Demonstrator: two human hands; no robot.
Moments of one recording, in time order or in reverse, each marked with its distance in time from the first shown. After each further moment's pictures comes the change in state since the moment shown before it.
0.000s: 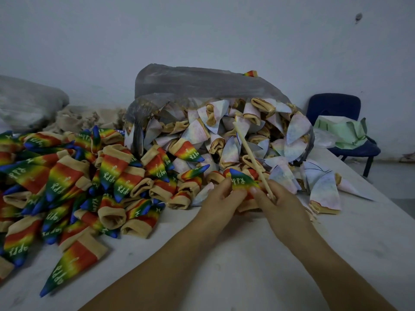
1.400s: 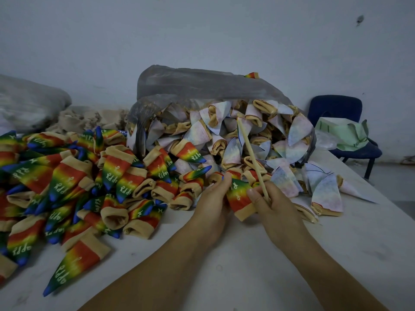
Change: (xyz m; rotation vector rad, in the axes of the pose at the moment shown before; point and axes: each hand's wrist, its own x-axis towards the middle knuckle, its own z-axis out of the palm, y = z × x) left_hand 0.011 -0.004 -0.006 -0.571 0.012 -0.114; right_hand -0.001 0.003 0.012 0.037 -0.027 0.015
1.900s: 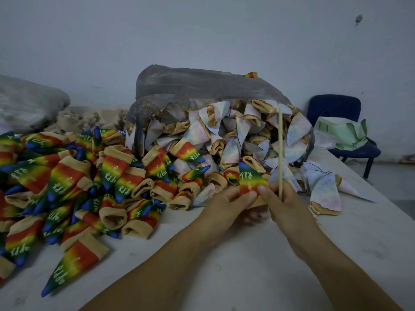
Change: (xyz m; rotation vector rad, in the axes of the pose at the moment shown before) left_hand -0.006 -0.008 -0.001 0.610 -0.176 0.061; right_hand 0.004 0.006 -0.017 0.170 0.054 0.129
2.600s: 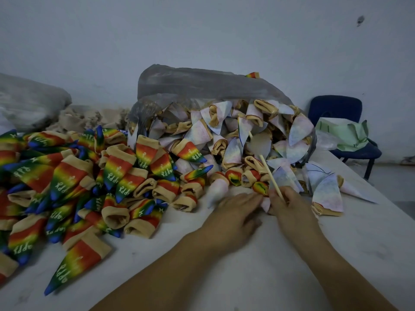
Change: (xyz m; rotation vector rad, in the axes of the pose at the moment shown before) left_hand 0.003 -0.018 -0.001 1.051 -0.048 0.440; right_hand 0.005 0.014 -0.003 -0.340 0.086 -0.010
